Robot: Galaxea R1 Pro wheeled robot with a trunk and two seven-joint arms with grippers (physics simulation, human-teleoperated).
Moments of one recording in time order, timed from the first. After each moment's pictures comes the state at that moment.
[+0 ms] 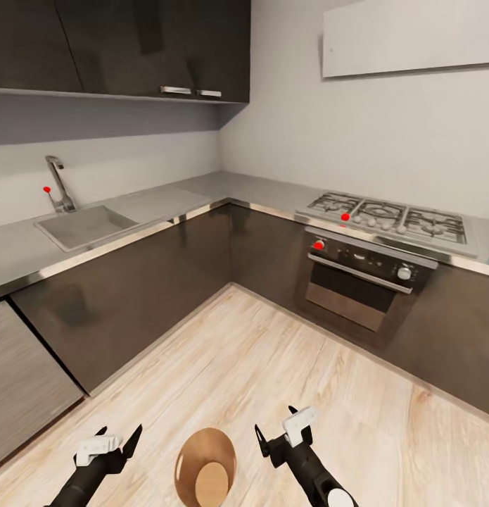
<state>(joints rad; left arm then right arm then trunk) -0.01 0.07 0.28 -1.13 0.18 -0.15 -0.43 -0.08 0.00 0.36 -1.23 0.07 0.00 0.04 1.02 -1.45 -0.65</state>
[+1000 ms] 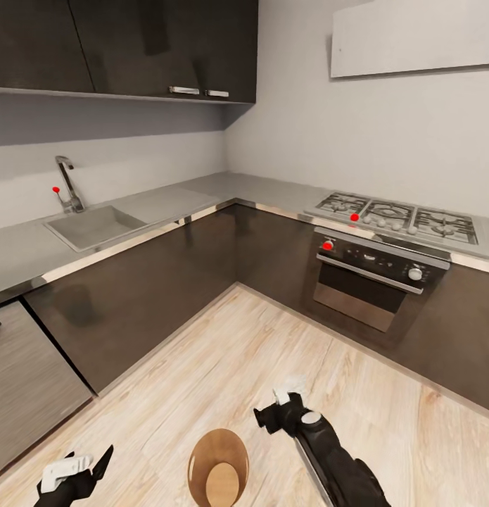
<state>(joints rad) 0.02 0.13 0.38 -1.05 0.19 -0.15 -0.44 -0.33 0.07 0.35 -1.18 0.05 0.59 0.06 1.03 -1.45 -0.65</state>
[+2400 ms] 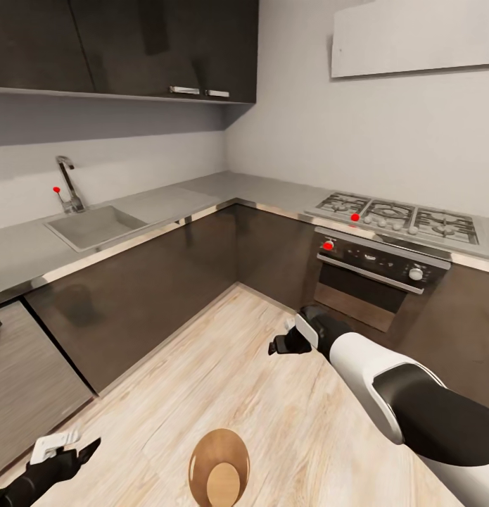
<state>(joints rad) -0.08 0.26 0.39 -1.07 0.17 0.27 -0.49 -1.17 0.11 0.34 -0.16 -0.35 0.84 0.04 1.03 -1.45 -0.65</state>
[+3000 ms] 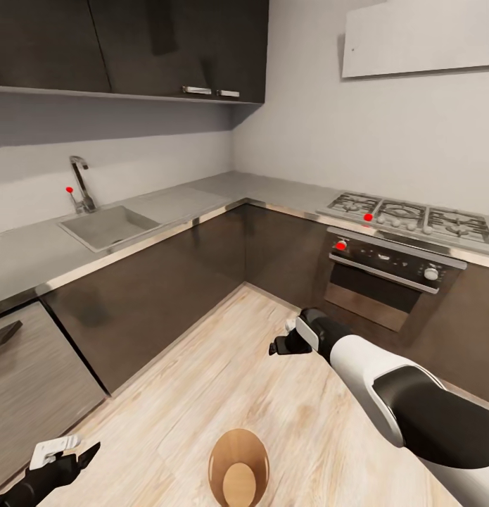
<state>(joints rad) -0.08 0.26 0.39 -1.03 0.18 0.24 -0.49 -1.16 0.11 0.34 -0.15 -0.34 0.80 0.05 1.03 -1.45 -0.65</state>
